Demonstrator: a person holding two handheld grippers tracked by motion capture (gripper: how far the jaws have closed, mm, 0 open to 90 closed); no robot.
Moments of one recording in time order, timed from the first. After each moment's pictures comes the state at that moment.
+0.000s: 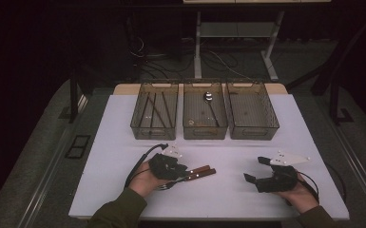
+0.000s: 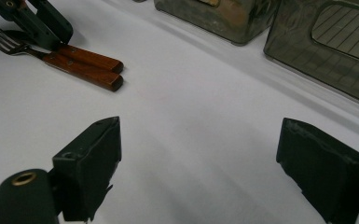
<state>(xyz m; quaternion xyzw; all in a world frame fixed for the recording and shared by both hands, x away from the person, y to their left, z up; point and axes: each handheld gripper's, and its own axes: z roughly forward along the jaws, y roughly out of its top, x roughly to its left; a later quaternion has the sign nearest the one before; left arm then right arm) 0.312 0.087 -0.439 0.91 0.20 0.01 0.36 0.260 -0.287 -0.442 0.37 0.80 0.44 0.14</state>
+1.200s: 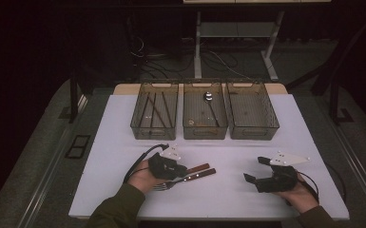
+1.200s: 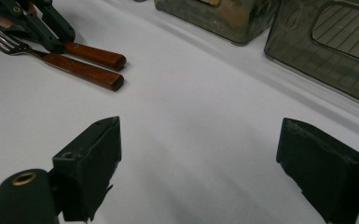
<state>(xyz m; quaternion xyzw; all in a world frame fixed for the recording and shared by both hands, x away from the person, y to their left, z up) 0.320 0.092 -0.445 0.92 0.14 0.01 0.37 0.260 -0.286 -0.442 0.37 0.80 0.44 0.14</state>
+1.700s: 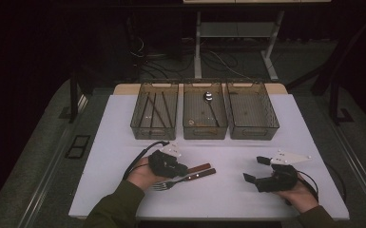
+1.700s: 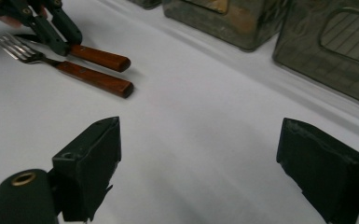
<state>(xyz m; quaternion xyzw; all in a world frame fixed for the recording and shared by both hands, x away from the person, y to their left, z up) 0.323 0.087 -0.432 0.92 0.13 -0.02 0.36 0.262 -0.286 -0.437 0.36 0.81 0.46 0.12</state>
